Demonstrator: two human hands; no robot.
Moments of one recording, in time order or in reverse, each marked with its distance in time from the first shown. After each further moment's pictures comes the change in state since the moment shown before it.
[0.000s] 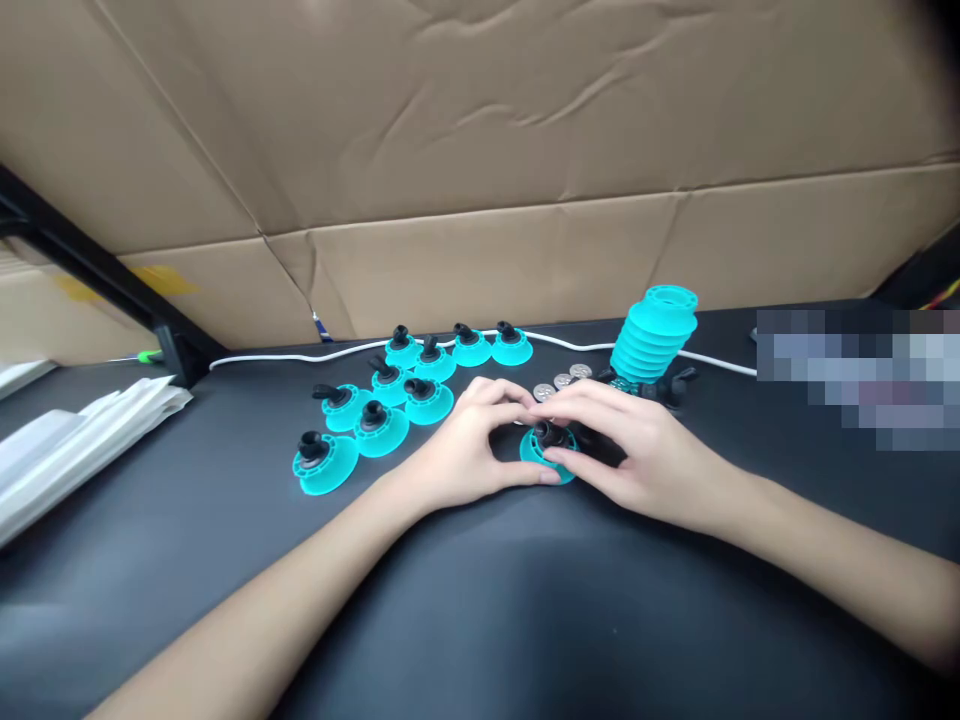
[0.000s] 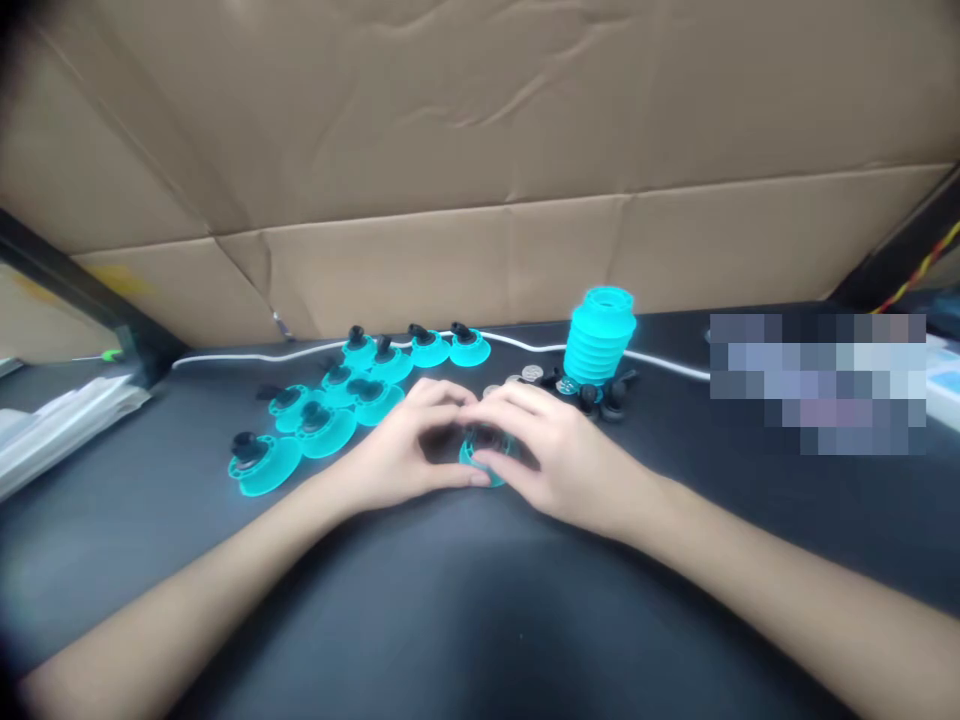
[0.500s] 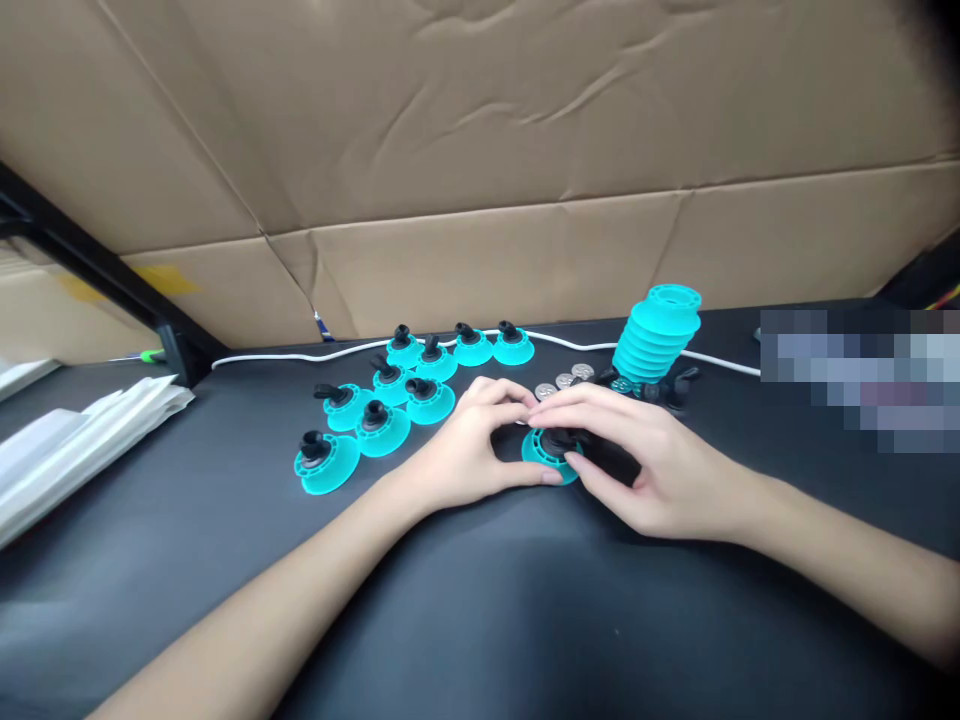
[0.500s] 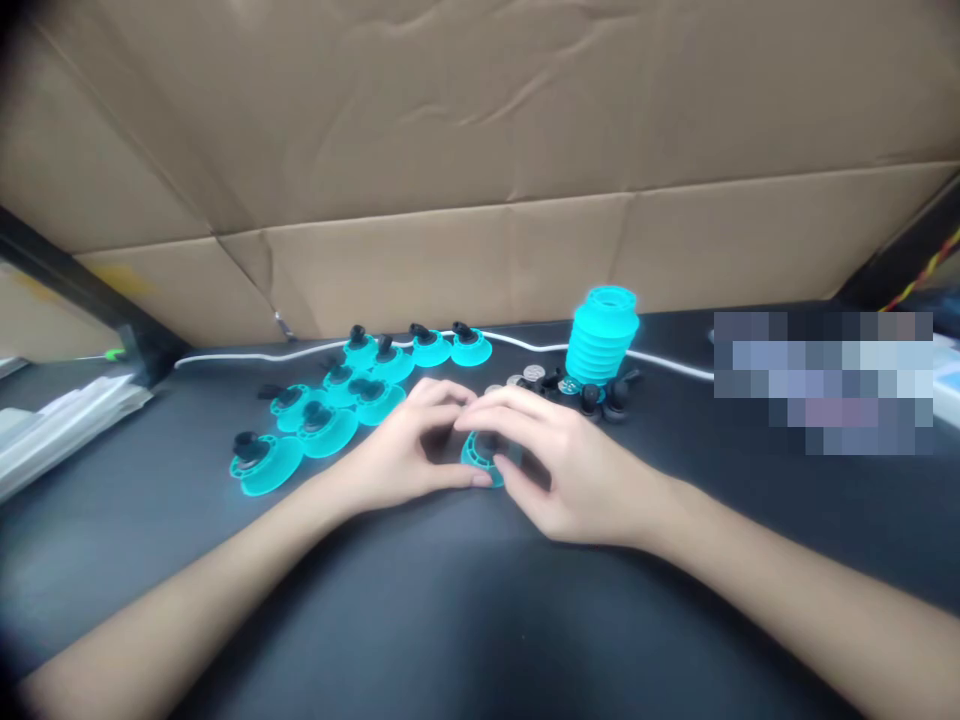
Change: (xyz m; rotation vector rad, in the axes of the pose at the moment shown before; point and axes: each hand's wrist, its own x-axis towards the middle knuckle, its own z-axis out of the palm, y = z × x) left_hand 0.001 0.000 0.000 0.015 -0.002 0.007; right_hand -0.001 -0.003 -0.001 0.057 -0.026 -0.037
